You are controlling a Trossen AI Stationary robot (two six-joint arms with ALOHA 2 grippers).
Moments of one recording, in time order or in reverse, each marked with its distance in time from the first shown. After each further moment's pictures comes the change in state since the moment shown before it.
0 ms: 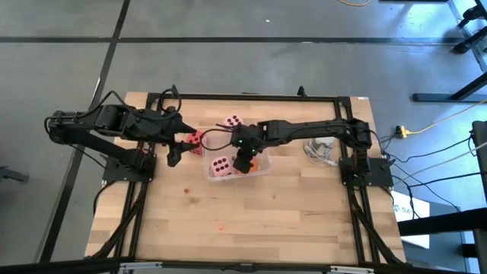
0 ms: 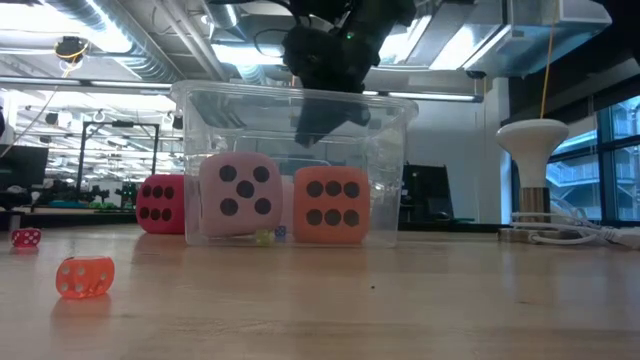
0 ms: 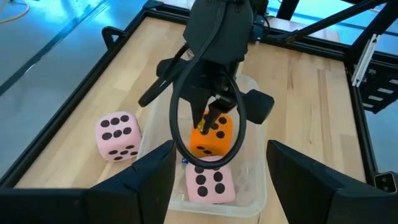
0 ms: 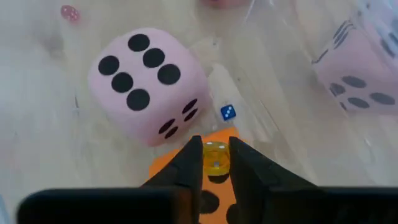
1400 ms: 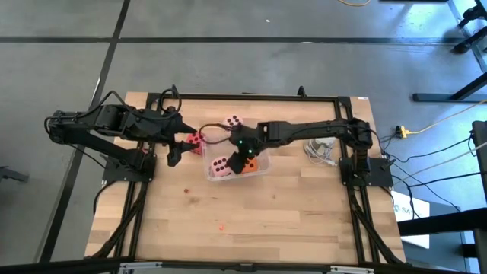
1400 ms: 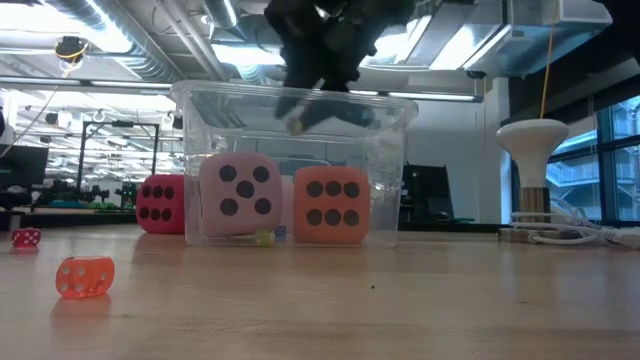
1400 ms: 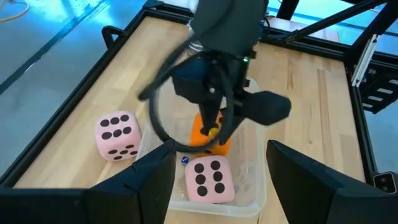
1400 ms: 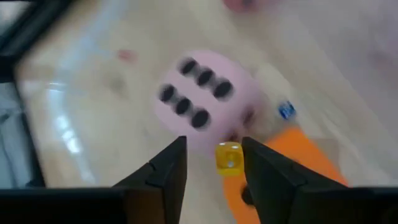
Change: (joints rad) left arm 0.000 0.000 0.000 0.000 0.001 -0.002; right arm -0.010 -0.009 -0.001 0.077 -0.109 0.308
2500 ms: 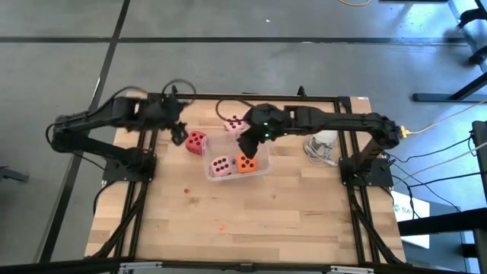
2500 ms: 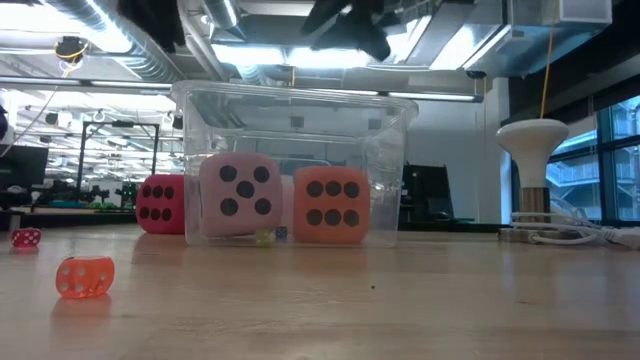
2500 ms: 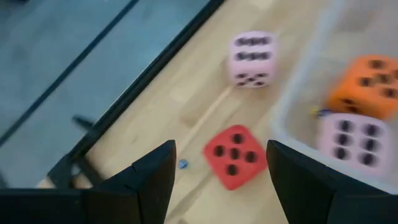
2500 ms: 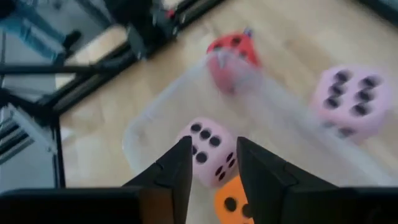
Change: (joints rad) left arm 0.258 0.068 0.000 -0.344 -0.198 -0.110; right arm 0.009 -0.252 0.000 -0.008 0.117 -0.076
